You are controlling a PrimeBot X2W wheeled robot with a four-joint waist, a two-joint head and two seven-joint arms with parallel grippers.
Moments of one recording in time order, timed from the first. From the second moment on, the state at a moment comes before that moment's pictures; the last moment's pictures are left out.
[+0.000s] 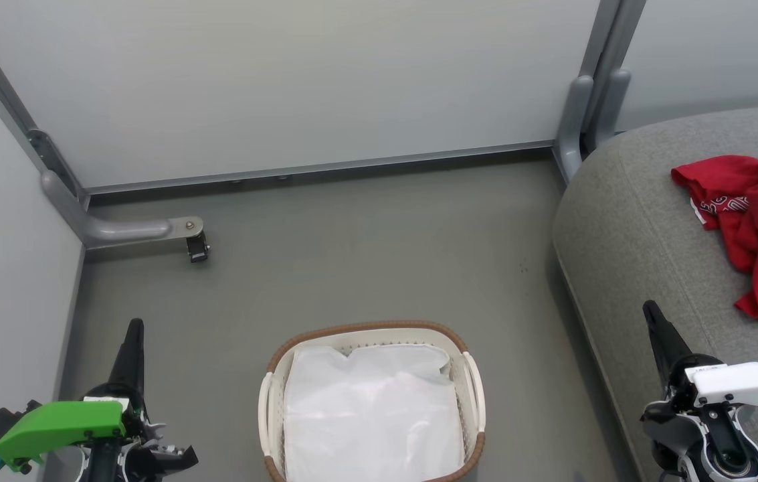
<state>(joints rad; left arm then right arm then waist) -0.09 0.05 0.10 0.26 -1.52 -0.12 0.09 -0.12 -0.05 -0.11 0.26 1.52 0.13 0.09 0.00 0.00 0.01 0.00</state>
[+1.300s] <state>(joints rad) -0.10 0.05 0.11 0.25 -1.61 -0.13 0.11 -0.11 -0.05 -0.11 0.25 1.61 0.13 0.12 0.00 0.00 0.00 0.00</state>
